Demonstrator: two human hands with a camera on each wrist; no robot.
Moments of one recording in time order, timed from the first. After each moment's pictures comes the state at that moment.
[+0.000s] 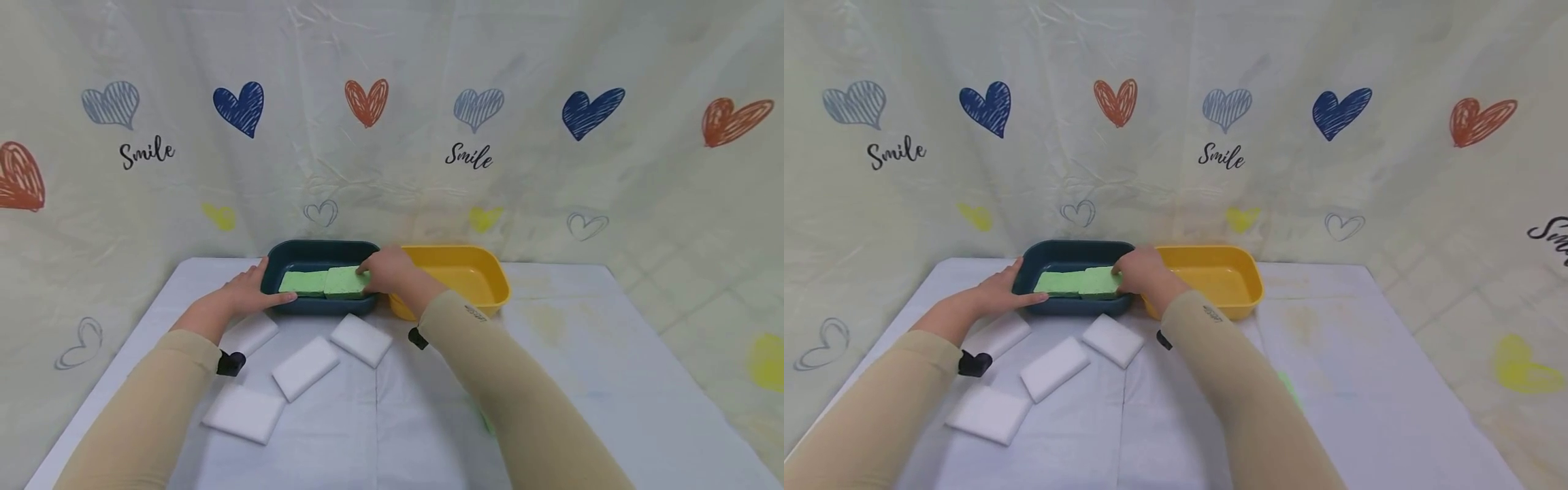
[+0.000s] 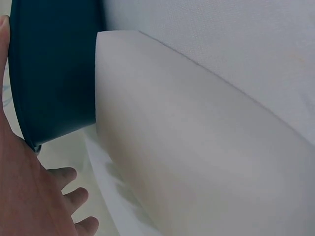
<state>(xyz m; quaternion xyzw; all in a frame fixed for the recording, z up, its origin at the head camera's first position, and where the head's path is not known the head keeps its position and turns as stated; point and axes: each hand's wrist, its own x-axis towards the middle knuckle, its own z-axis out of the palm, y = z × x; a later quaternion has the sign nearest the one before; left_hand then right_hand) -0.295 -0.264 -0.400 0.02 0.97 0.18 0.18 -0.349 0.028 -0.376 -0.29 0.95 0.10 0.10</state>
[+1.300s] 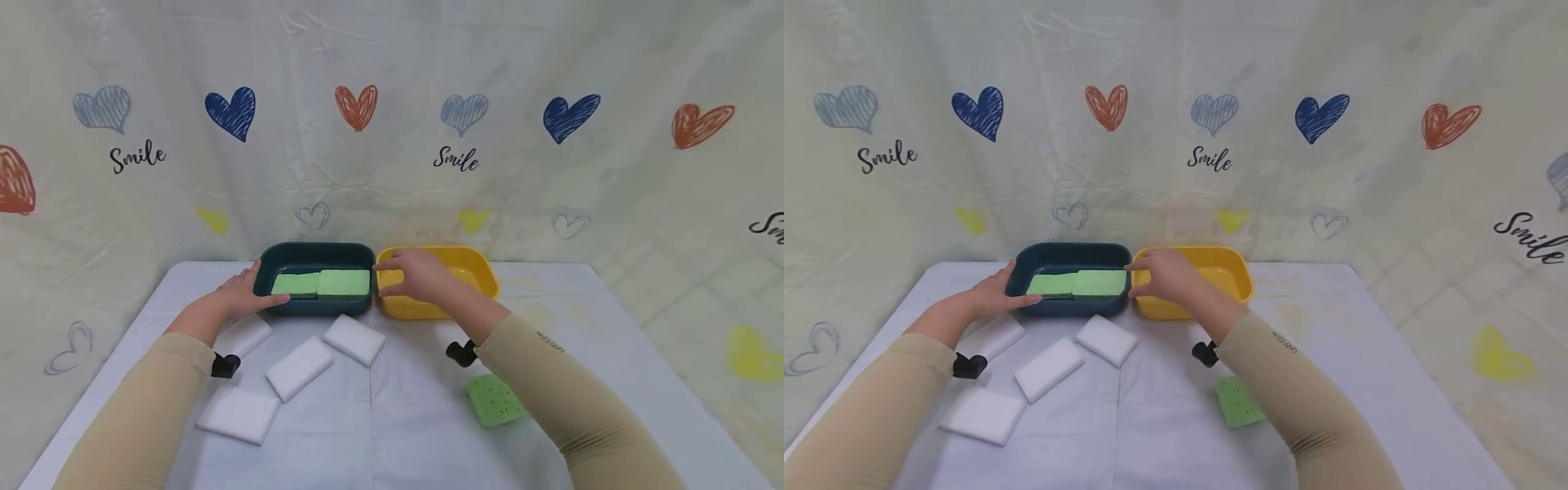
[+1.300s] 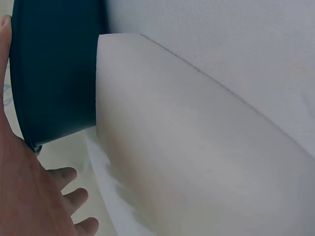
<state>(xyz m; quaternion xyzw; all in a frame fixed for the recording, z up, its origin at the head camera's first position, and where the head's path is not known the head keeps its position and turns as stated) -0.295 -0.266 -0.405 0.03 0.97 0.19 0.18 -0.297 0.099 -0.339 -0.29 0.95 -0.09 0.06</state>
